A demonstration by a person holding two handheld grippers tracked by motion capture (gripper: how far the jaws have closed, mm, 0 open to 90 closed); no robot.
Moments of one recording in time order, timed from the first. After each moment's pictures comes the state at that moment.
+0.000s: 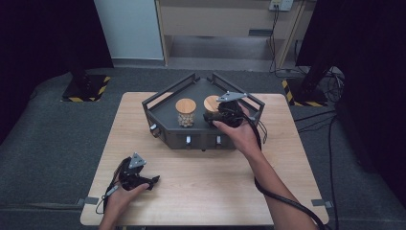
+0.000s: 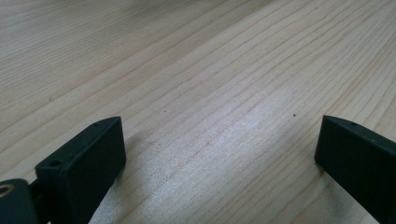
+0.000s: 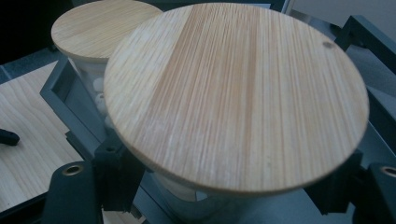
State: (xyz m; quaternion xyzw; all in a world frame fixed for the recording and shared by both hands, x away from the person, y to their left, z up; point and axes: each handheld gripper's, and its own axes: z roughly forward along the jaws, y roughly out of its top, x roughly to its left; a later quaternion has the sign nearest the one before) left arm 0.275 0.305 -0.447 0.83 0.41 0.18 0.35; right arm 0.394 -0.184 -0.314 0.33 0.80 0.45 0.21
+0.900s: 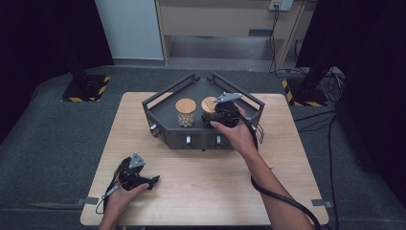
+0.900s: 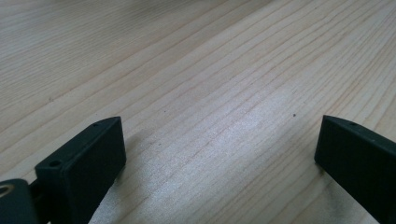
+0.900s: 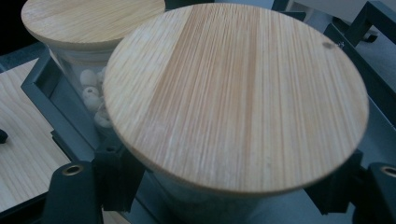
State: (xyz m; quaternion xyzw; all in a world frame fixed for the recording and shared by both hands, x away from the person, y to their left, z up) left arm 0.275 0.305 -0.447 0.83 0.41 0.18 0.35; right arm 0.404 -0.174 -0.322 0.33 0.81 0.44 0.21
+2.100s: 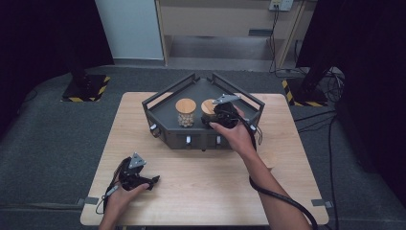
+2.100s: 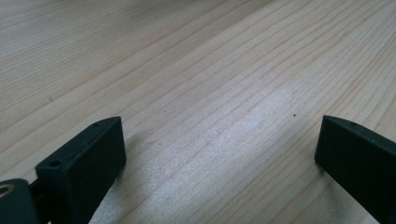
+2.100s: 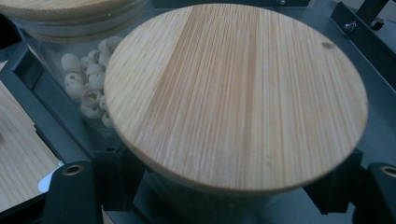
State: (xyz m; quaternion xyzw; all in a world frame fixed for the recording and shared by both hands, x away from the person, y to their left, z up) left arm 0.275 0.305 -0.447 0.83 0.41 0.18 0.35; right arm 0.413 -0.172 -0.332 0.34 0.81 0.43 0.20
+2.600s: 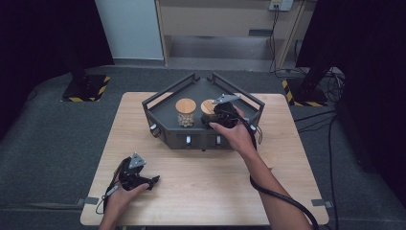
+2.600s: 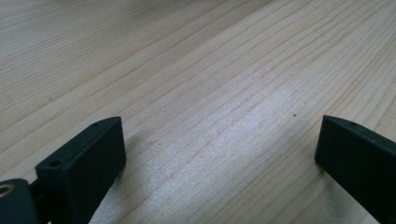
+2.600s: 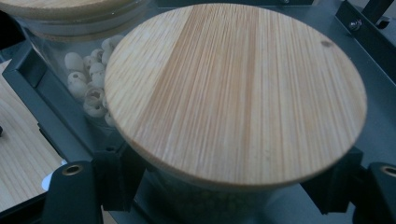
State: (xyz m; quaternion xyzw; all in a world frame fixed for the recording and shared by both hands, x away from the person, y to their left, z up) left arm 0.275 0.305 -0.447 0.83 0.41 0.18 0.35; right arm 0.414 -0.172 -0.331 0.34 0.82 0.43 0.19
